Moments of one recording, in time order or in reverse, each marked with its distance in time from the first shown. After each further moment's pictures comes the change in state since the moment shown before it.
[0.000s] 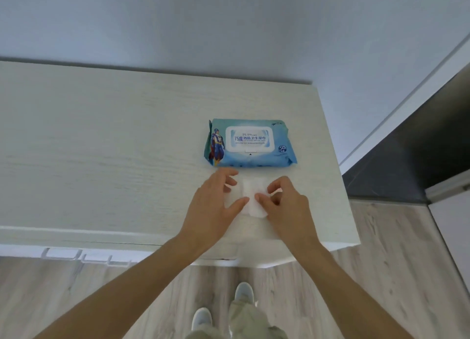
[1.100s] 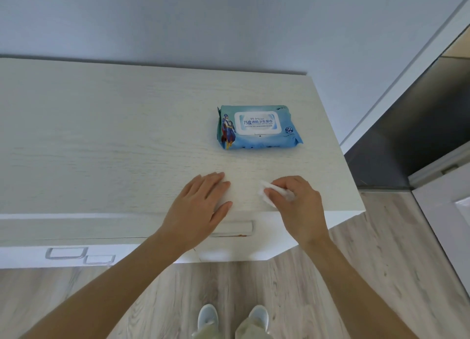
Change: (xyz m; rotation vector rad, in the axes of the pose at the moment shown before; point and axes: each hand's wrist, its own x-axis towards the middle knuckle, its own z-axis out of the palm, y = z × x) left_hand -0.040 -0.058 -0.041 0.640 -0.023 0.487; right_hand -0.049 -0.008 0.013 -0.036 0.133 -0.086
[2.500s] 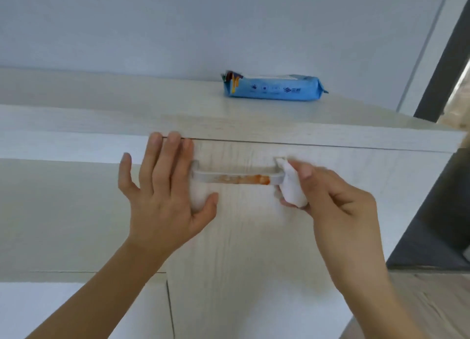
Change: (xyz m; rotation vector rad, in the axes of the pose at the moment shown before) left_hand -0.026 -0.059 0.170 0.536 1.138 0.042; right_hand -0.054 0.104 0.109 0.685 0.290 -0.487
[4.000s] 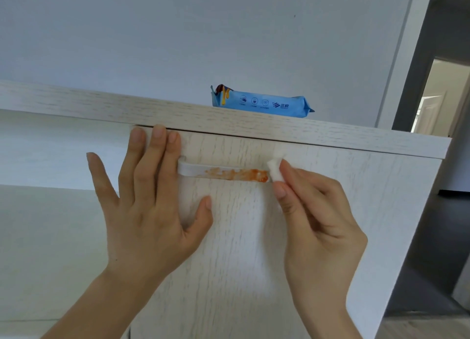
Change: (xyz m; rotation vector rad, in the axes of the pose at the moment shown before) left_hand -0.004 0.017 0.009 -0.049 0.145 -0.098; right_hand 0.001 0.050 0.030 -0.065 0.299 -0.610
